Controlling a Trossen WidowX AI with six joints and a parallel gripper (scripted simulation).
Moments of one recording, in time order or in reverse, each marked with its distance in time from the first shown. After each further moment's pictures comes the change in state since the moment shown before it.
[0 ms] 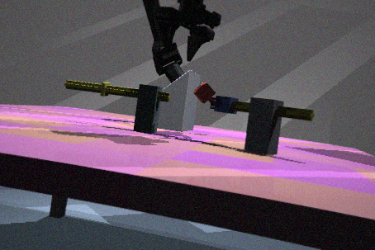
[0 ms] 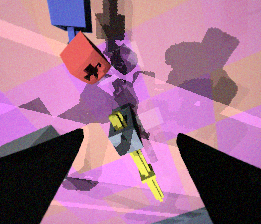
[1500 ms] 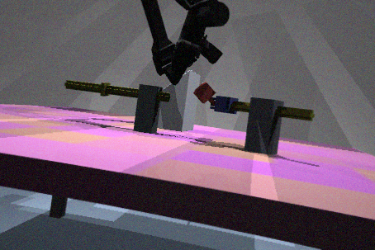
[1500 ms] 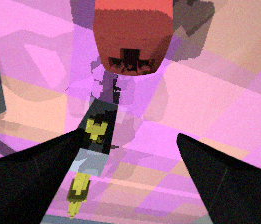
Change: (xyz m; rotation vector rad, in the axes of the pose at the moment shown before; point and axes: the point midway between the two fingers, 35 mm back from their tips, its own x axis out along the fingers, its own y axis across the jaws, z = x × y) arm 0.071 0.005 0.011 -0.756 0.078 -0.039
